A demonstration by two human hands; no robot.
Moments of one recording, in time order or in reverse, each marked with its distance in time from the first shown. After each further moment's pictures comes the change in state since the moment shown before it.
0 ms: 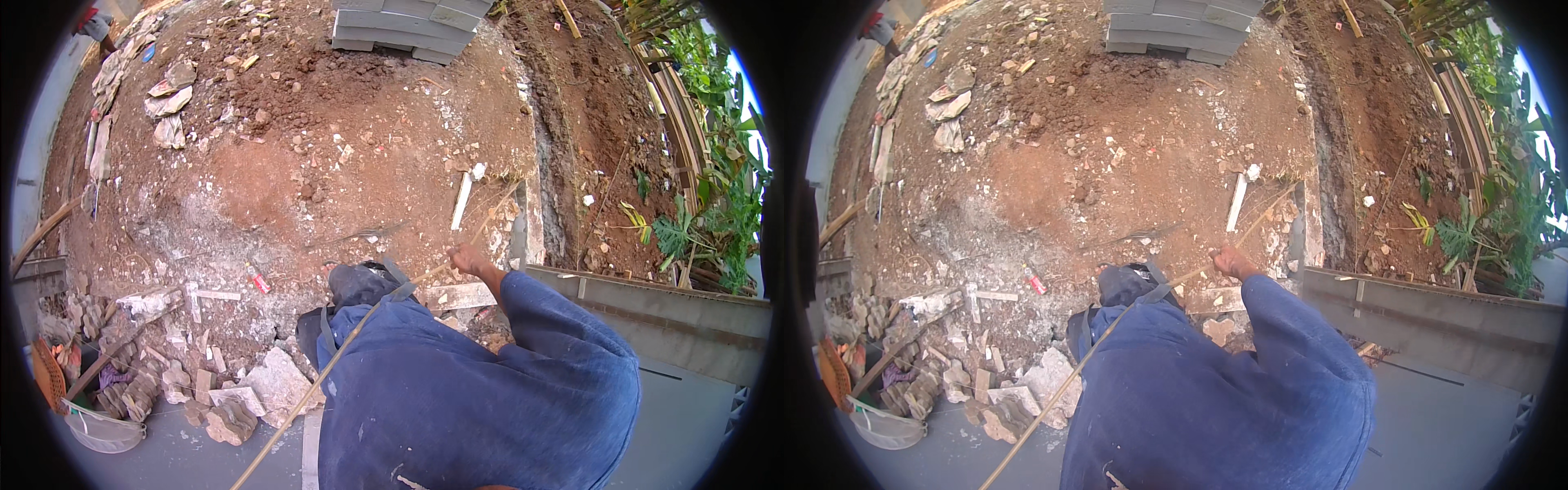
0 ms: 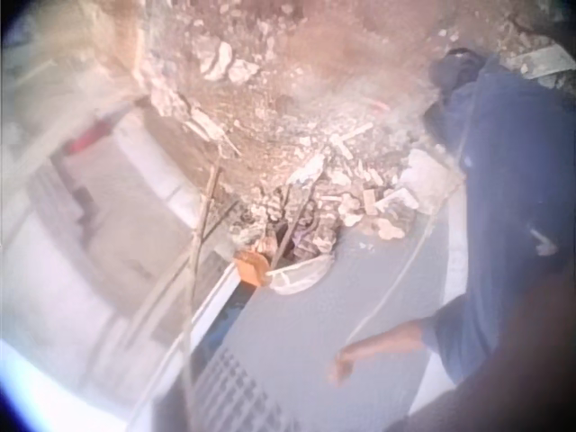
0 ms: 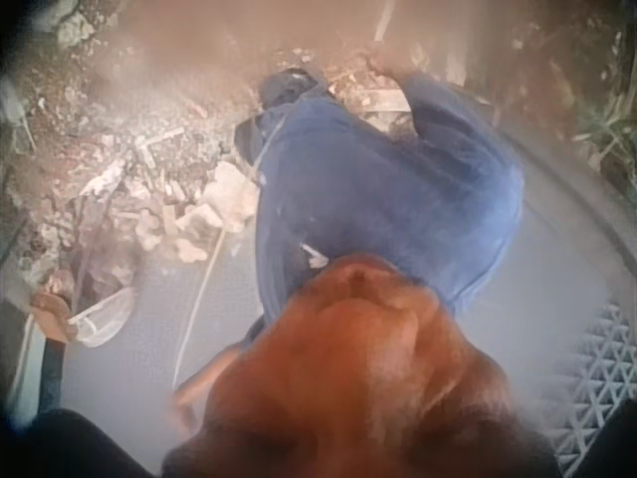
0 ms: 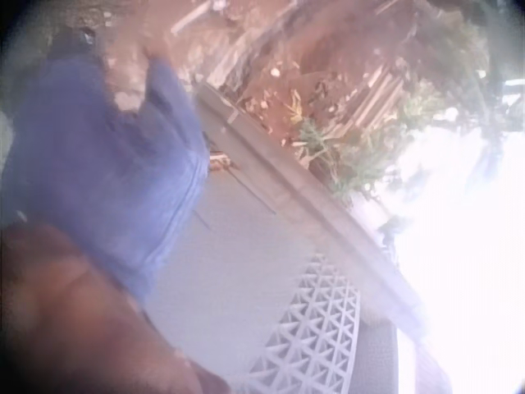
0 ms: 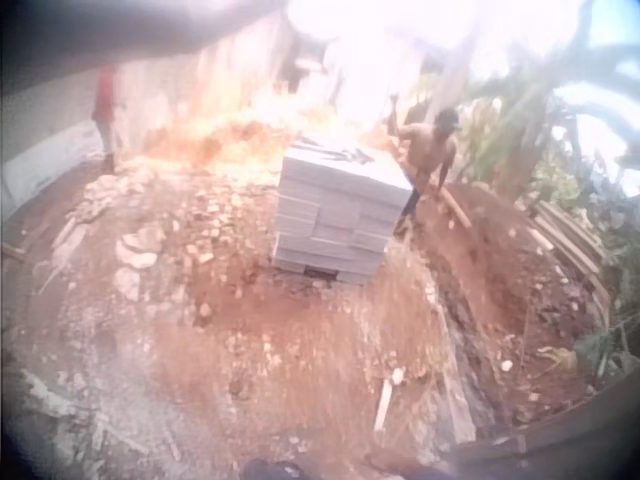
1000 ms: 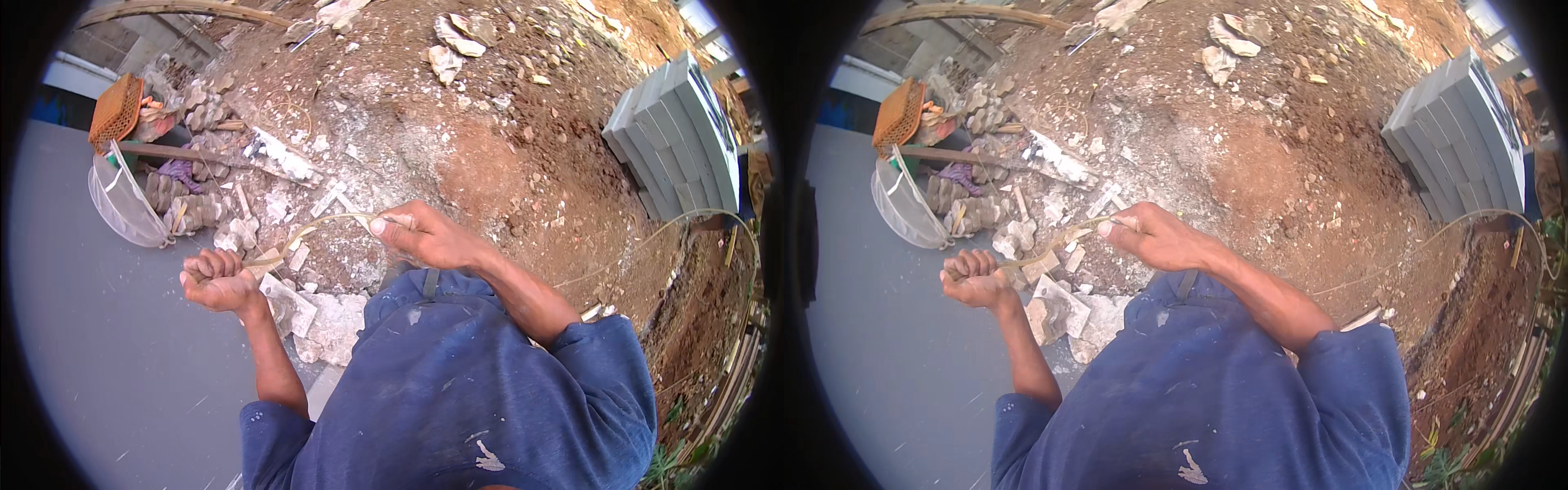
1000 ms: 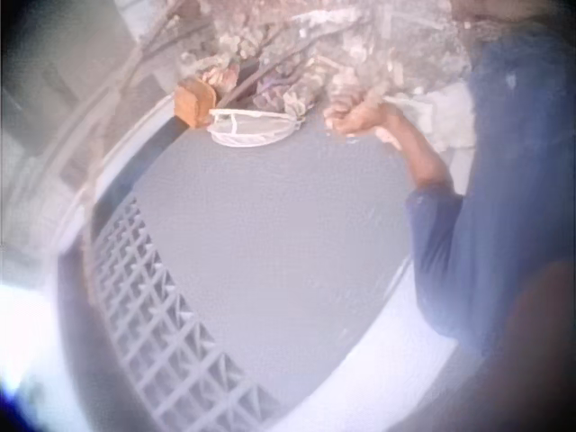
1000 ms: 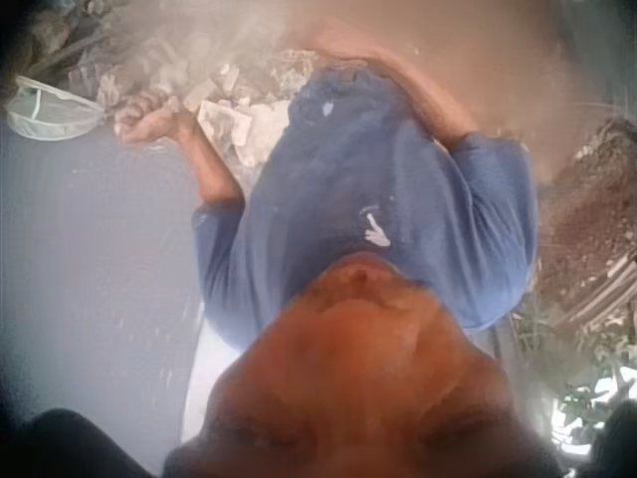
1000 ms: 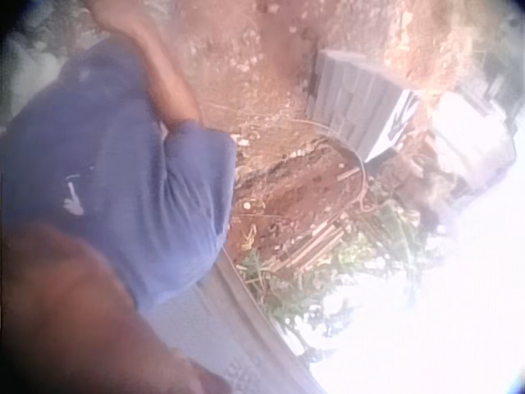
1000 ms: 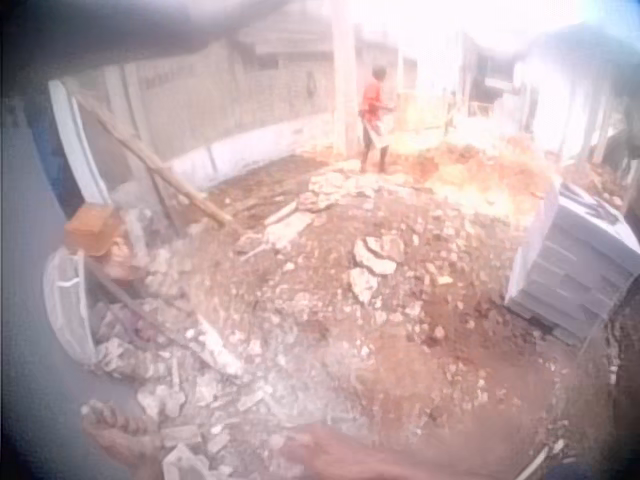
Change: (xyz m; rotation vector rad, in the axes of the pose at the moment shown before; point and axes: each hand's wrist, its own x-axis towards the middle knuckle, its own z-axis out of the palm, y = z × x) left_hand -0.036 -0.183 0.030 -0.137 -0.272 -0.251; right_hand -0.233 -0.667 0.175 0.068 -0.772 -1.216
